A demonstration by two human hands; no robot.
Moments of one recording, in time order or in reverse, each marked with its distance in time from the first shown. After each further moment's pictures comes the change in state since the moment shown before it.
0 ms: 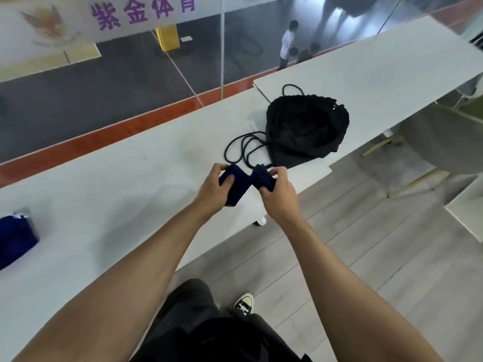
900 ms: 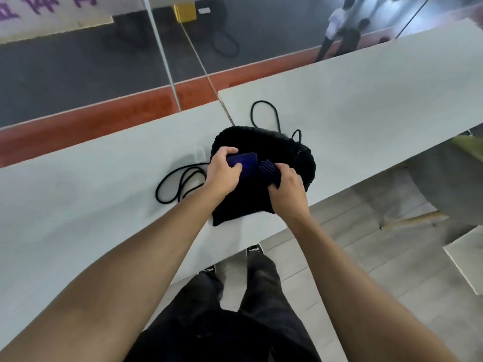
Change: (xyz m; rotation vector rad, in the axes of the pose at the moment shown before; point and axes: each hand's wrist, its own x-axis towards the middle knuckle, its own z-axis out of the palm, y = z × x) left_hand 0.242 0.105 0.195 0.139 0.240 -0.040; right_hand 0.267 0.096 -0.134 -0.219 -0.102 -0.130
